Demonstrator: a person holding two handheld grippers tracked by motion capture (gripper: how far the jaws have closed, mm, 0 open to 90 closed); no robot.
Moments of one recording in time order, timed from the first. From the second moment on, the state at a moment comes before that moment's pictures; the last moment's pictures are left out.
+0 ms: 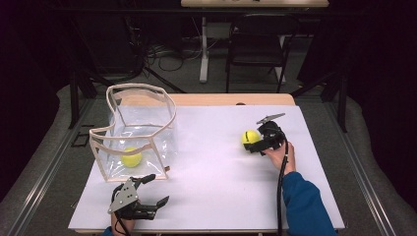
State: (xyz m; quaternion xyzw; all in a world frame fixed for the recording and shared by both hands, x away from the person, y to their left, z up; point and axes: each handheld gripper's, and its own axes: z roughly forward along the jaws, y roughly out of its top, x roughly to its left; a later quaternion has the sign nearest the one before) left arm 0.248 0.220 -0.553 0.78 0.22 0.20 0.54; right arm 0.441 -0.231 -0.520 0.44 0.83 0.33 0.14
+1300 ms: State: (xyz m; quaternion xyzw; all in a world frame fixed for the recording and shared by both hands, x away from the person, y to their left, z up) left arm 0.250 0.218 -0.554 0.79 0.22 0.20 0.54; right arm 0.458 -0.222 -0.542 0.46 0.83 0.30 0.14
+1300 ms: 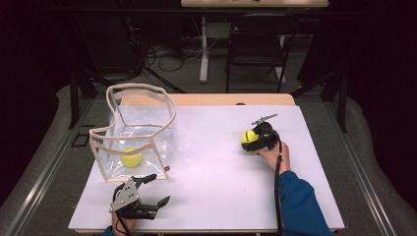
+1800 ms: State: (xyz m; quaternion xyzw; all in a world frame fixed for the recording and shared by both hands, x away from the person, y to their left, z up) left arm 0.251 0.218 -0.554 0.78 0.22 0.20 0.54; right arm 0.457 -0.220 -0.541 0.45 0.83 0.30 0.14
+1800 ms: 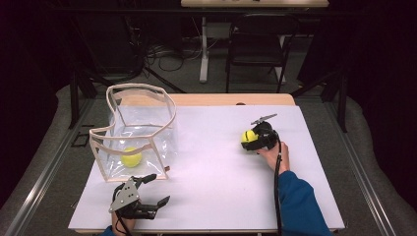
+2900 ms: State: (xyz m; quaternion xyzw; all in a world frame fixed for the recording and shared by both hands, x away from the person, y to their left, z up) left arm 0.251 0.219 -0.553 0.78 0.22 0.20 0.55; right arm 0.447 -0.209 -0.510 0.42 0.85 0.29 0.15
